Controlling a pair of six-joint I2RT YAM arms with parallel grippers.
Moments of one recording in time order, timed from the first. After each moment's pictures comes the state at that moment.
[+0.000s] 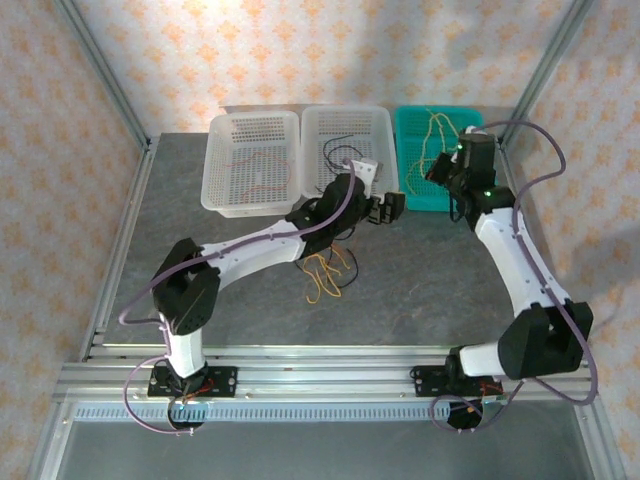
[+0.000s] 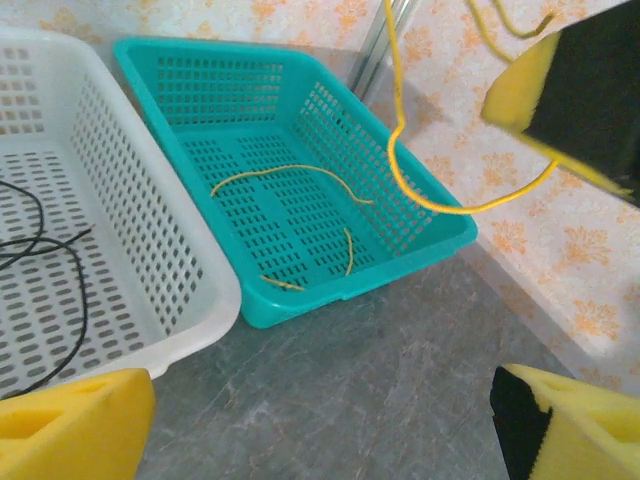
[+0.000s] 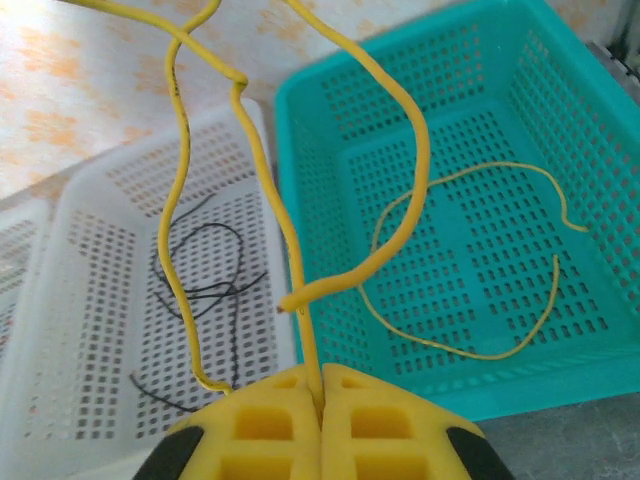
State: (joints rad) left arm -0.81 1.86 1.45 0.09 -0.11 -0.43; right arm 0.09 1.37 1.25 -0.42 0.04 0.43
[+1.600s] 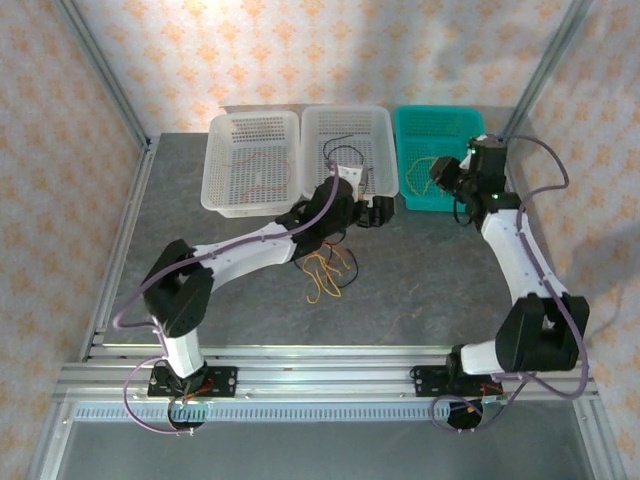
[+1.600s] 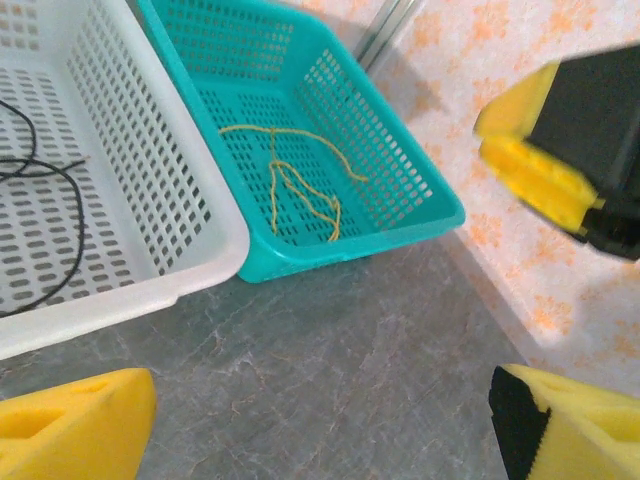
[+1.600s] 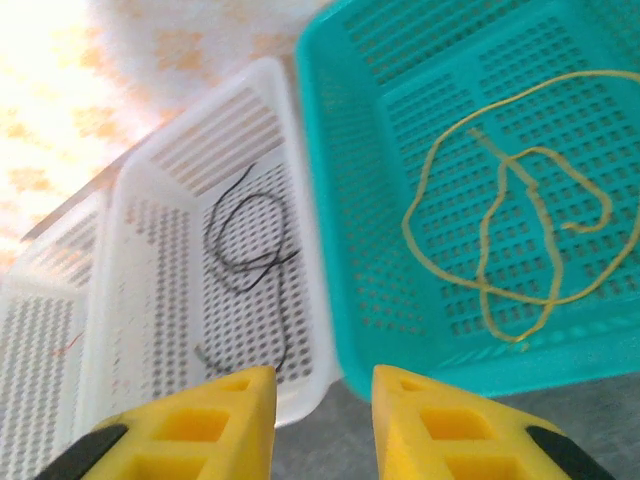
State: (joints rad) left arm -0.78 1.72 1.27 0.12 -0.05 -0.57; right arm 0.04 1.33 1.11 -0.34 -0.20 0.56
